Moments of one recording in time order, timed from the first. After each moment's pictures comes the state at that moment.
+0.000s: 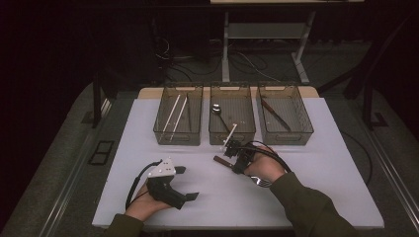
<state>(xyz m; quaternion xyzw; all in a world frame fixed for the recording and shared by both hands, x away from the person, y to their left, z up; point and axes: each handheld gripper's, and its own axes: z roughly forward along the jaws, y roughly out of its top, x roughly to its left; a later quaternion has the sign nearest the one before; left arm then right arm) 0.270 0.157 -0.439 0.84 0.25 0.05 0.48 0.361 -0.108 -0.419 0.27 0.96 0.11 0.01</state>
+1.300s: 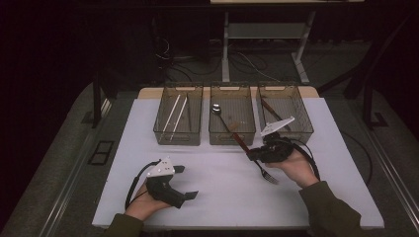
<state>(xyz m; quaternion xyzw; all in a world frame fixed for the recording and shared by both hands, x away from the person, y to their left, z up) 0.272 0.159 -0.439 0.84 0.25 0.05 0.49 0.349 -0.206 -0.391 0.31 0.87 0.37 0.03</state>
